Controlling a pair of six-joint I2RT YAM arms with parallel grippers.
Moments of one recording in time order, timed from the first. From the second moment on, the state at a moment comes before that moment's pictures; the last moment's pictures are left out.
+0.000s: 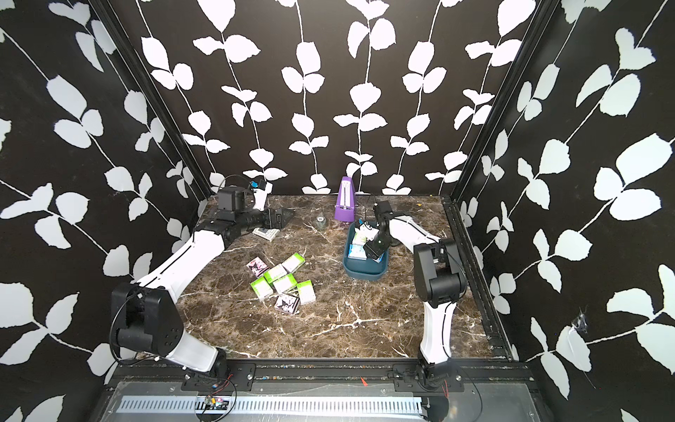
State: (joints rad) left arm -0.23 1.54 1.26 -0.25 0.50 -0.16; right arm 0.27 2.01 1.52 -0.82 -0.18 -0.58
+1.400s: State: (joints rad) left arm -0.23 1.54 1.26 -0.25 0.50 -0.16; right arm 0.29 1.94 1.62 -1.00 -0.11 -0.13
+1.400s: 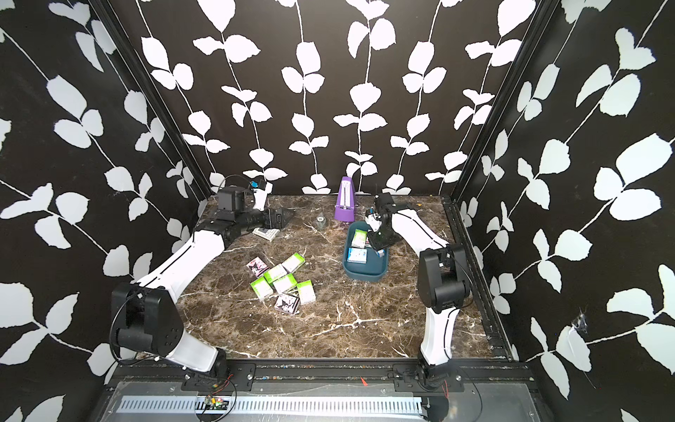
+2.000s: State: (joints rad) left arm -0.23 1.54 1.26 -0.25 0.51 -0.16; right arm 0.35 2.03 1.63 -1.03 0.02 -0.05
